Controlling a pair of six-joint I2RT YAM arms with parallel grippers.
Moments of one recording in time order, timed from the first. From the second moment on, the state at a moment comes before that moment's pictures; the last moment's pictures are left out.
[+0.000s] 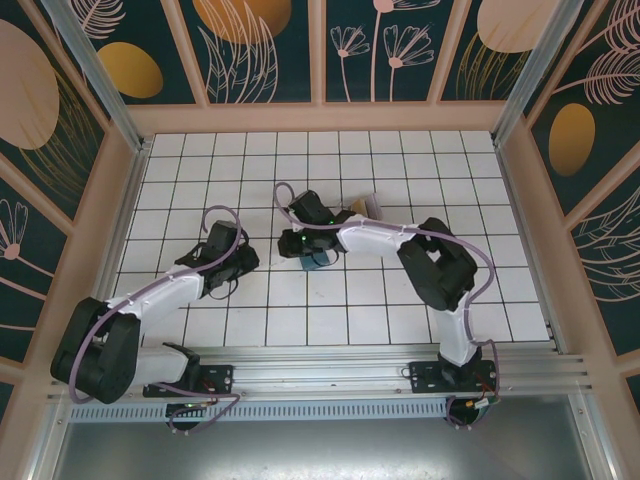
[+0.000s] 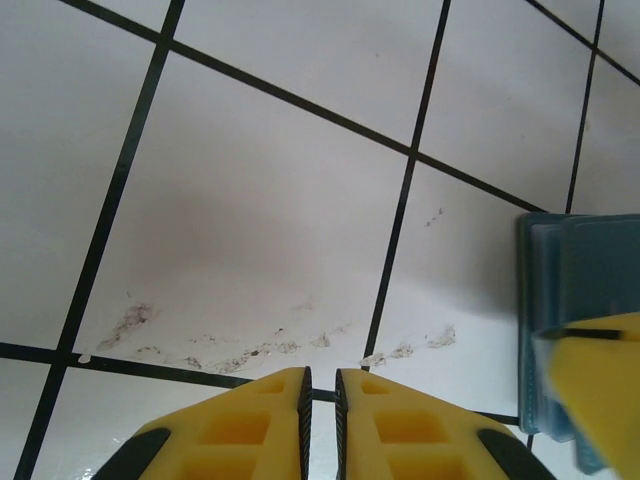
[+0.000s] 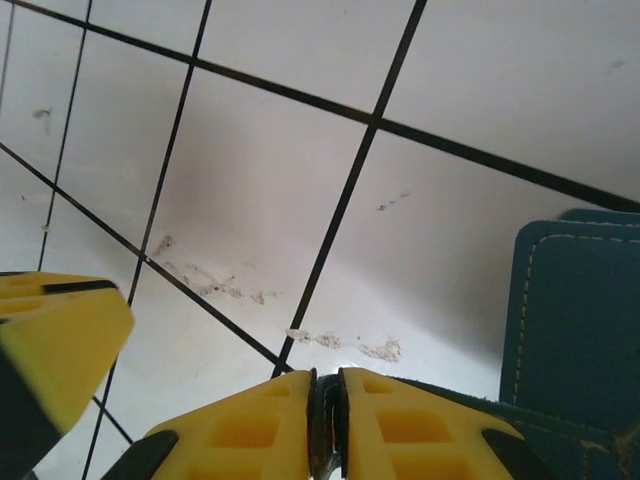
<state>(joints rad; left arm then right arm) -0.41 1.29 0.58 -0.20 0.01 -0.81 0.85 2.02 1.37 -0.27 -0.30 0.58</state>
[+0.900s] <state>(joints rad) -0.48 1.41 0.86 -0.16 0.21 -0.76 0.66 1.74 1.21 -0.28 -0.29 0.58</state>
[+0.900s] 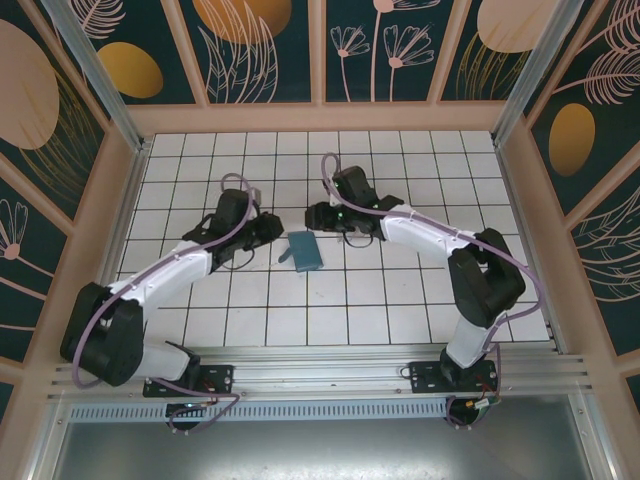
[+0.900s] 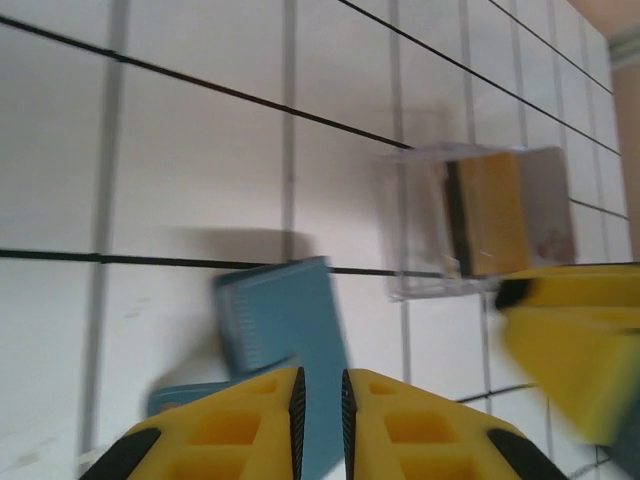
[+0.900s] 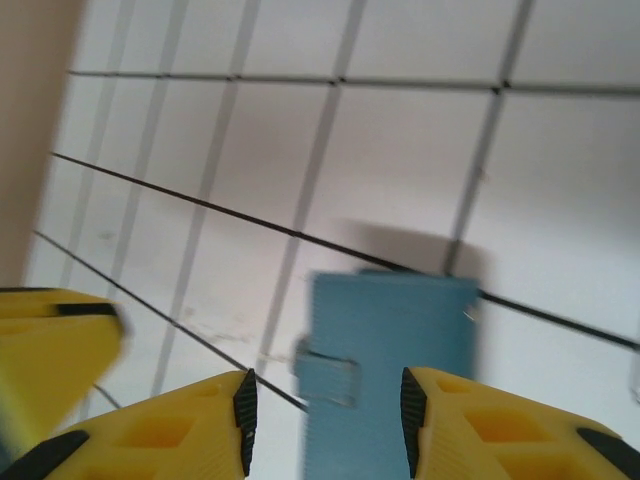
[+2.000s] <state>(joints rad) -0.57 1.73 0.84 -0.06 0.15 -0.76 0.67 1.93 1.07 -0.07 -0.45 0.68</state>
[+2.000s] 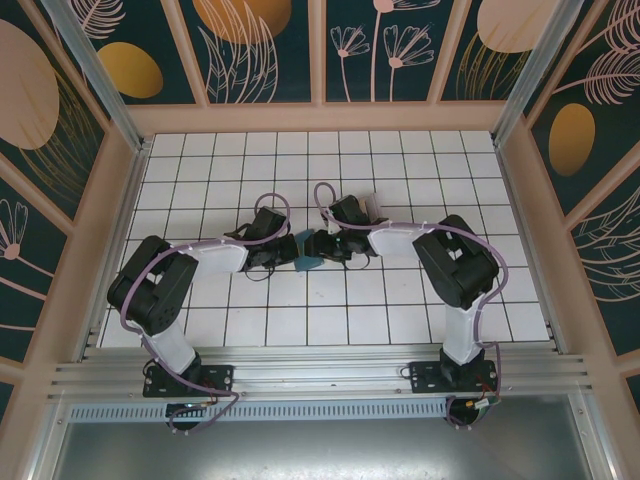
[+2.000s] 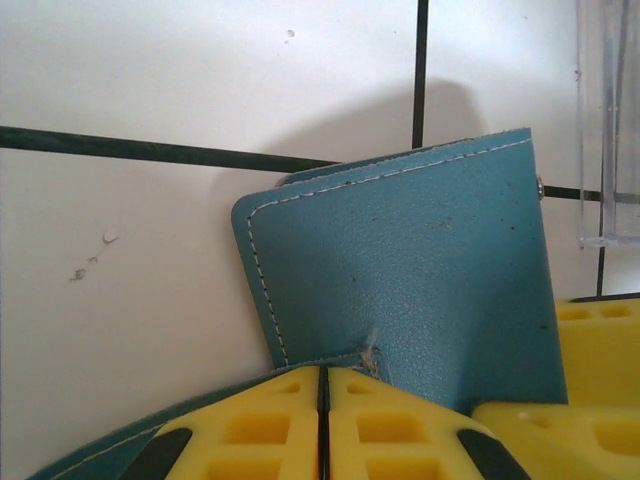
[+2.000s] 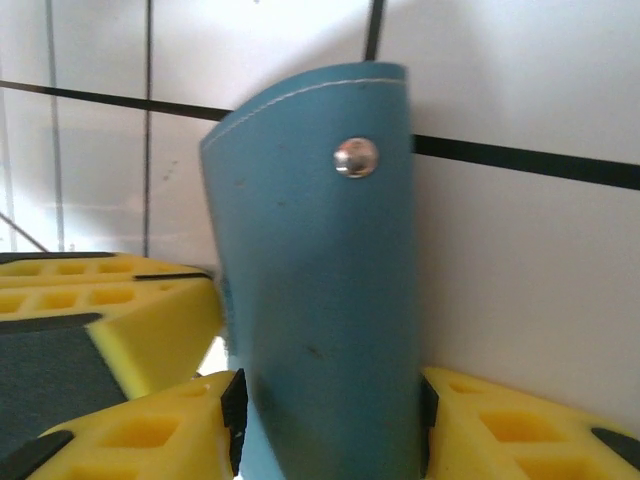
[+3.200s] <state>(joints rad) -0.56 1.32 0.58 -0.06 -0.08 -0.86 0.97 1.79 1.31 -0.75 0.53 0.47</state>
